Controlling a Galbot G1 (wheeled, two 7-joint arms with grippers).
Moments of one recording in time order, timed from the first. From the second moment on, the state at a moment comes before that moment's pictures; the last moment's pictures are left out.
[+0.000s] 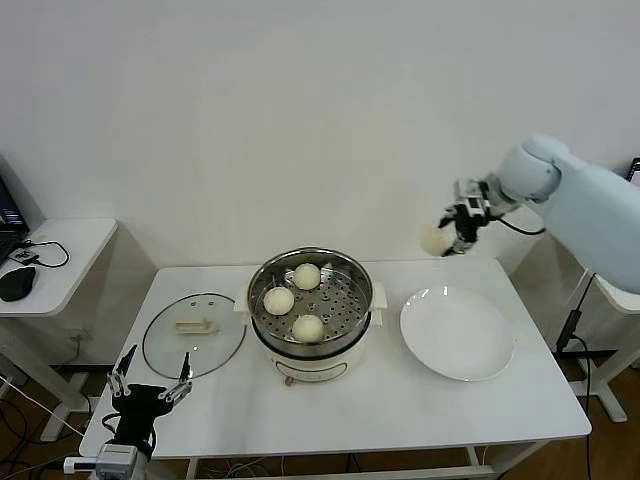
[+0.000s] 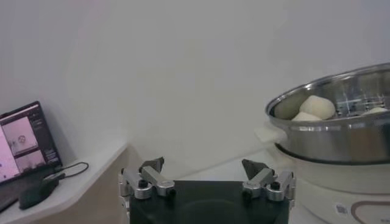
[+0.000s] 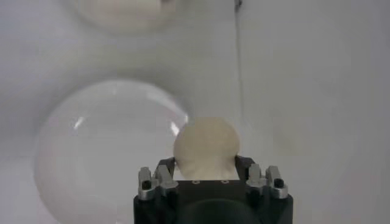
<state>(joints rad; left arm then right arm) 1.73 -1.27 -0.67 -2.23 0.03 0.16 -0.13 0.48 0.79 -0.93 1.27 0.09 -0.32 -1.13</state>
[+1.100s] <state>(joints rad) 1.72 -1.27 -0.70 -2.22 0.01 0.16 -0.12 0.42 1.09 -1.13 1.29 0.32 -0.61 -0.95</state>
